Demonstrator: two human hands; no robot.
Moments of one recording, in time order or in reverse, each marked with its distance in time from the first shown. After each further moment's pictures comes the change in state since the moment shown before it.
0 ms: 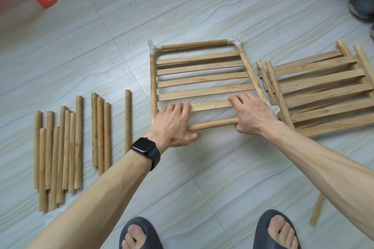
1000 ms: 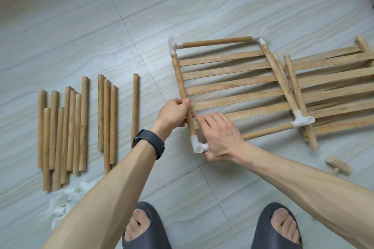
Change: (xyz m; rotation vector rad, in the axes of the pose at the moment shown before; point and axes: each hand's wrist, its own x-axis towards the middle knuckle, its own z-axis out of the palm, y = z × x) left_hand -0.002 -0.014 0.022 -1.357 -0.097 -0.689; right_hand -0.024 -0.119 0.035 0.096 0.050 -0.240
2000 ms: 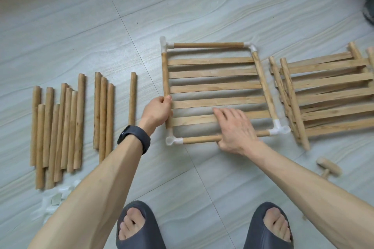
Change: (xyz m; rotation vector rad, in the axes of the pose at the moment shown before) left_hand 0.010 -0.013 -0.032 0.197 0.092 0.027; right_hand -0.013 0.042 -0.002 -0.108 -0.131 0.204
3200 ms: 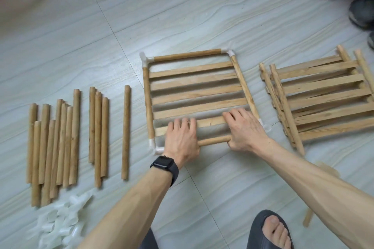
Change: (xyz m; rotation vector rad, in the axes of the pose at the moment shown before) left_hand -0.046 0.006 0.084 1.104 0.071 0.532; right_hand 0.001 0.052 -0.006 -0.005 -0.003 0.016
